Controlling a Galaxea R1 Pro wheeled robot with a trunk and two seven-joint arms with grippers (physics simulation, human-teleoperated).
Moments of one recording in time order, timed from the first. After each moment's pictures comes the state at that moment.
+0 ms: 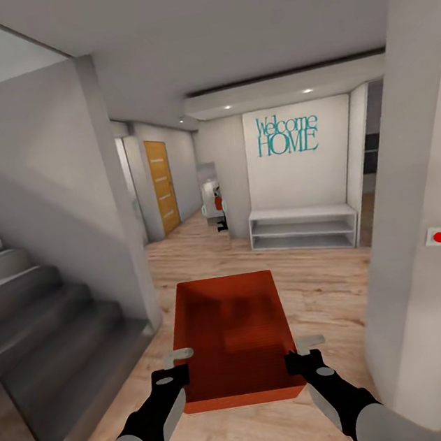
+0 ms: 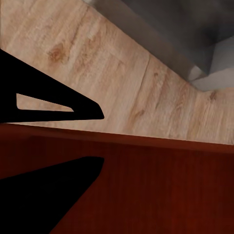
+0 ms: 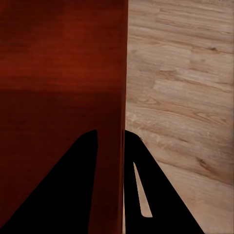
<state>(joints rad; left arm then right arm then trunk) -0.63 -0.09 -0.15 -0.45 0.13 0.17 0.34 -0.63 0.10 0.09 -0.32 -0.03 -0.05 -0.08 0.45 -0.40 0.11</state>
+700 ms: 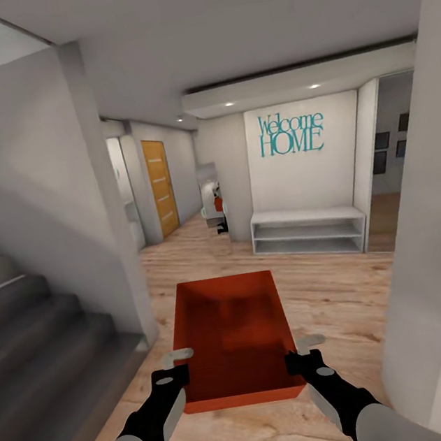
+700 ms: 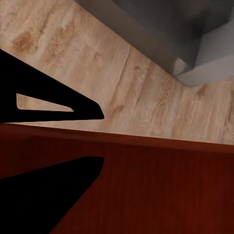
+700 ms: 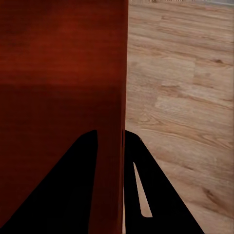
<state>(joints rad) -0.63 -0.09 -0.15 -0.45 0.14 0.17 0.34 -0.63 0.10 0.09 -0.32 -0.03 -0.05 -0.08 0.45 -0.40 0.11</state>
